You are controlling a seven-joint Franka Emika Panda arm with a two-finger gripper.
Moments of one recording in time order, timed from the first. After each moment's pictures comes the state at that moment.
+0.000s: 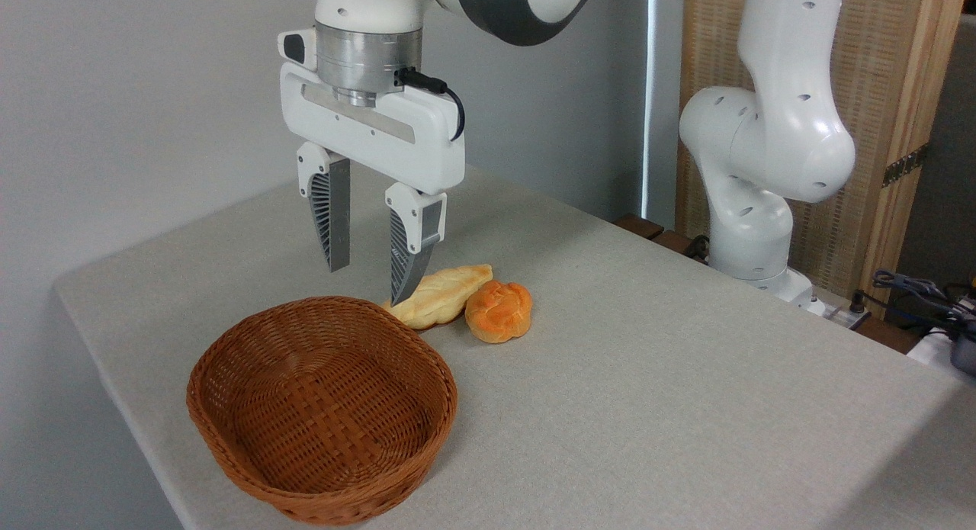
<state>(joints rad) -0.18 -0.16 0.08 -1.96 -0.07 2.01 0.49</state>
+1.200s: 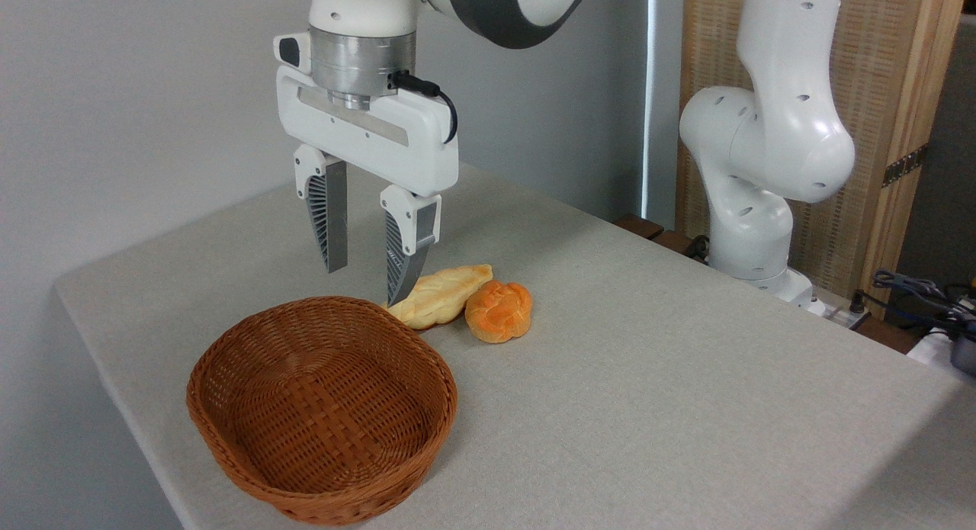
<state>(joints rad) -0.19 -0.14 0.07 -1.95 -0.07 2.00 0.49</state>
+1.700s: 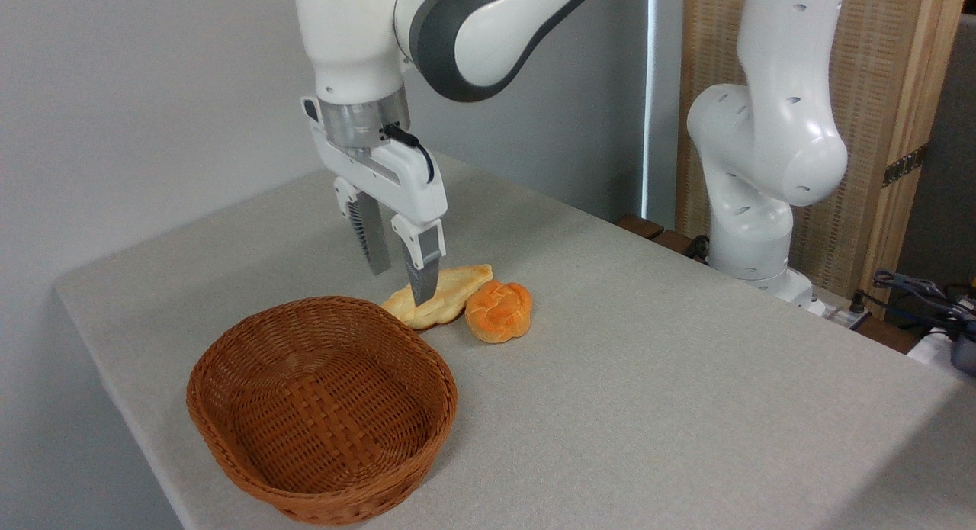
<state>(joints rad) -0.36 -0.13 0.07 -2.11 -0.07 1.98 0.49</state>
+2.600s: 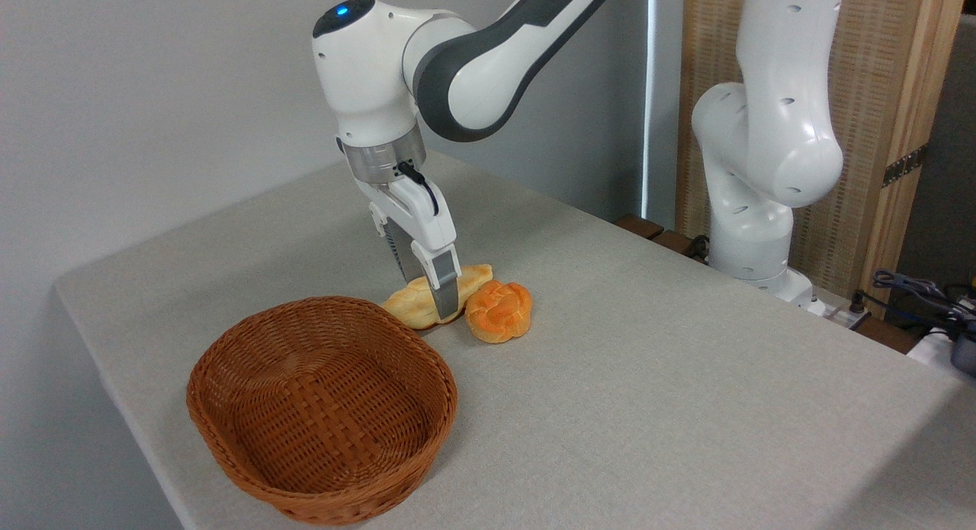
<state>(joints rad) -0.44 -0.11 0.07 -2.23 -0.06 2.03 0.55</state>
